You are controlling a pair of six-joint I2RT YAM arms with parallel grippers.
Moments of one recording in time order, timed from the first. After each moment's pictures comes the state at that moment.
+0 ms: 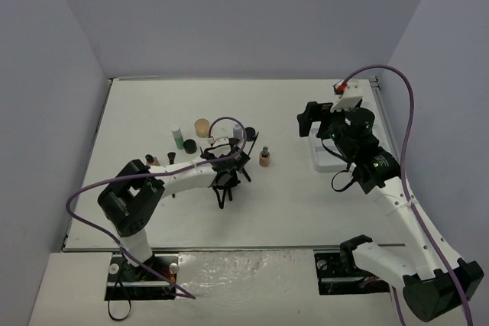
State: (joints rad) left arm -0.83 1.75 1.05 -0.48 -0.35 -0.98; right arm 0.35 0.99 0.98 -0.24 0.07 0.18
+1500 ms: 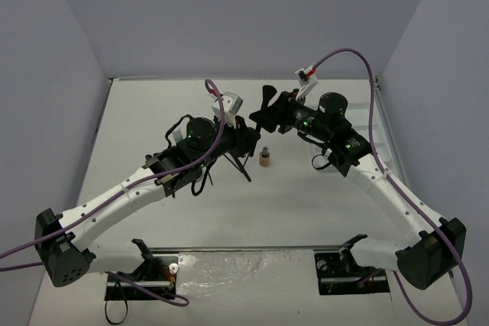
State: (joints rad) left arm -0.87 1.23 1.14 -0.07 -0.02 -0.38; right arm 0.50 1.21 1.08 0.05 -0.45 0.58
